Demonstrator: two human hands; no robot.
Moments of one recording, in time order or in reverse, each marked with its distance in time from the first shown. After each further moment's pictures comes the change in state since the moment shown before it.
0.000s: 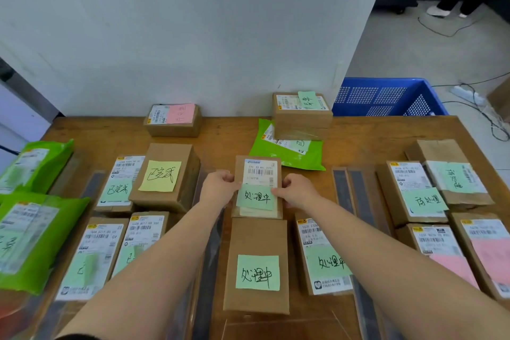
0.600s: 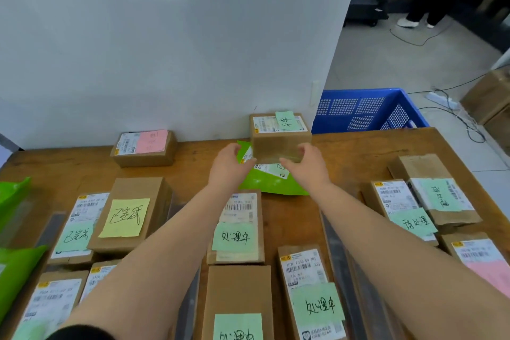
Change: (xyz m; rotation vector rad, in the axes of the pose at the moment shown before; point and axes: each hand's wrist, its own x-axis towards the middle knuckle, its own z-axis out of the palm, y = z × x) left_hand 0.047 0.101 0.044 0.277 0.044 0.387; right_hand 0.055 -0.012 -0.085 0.047 0.458 -0.160
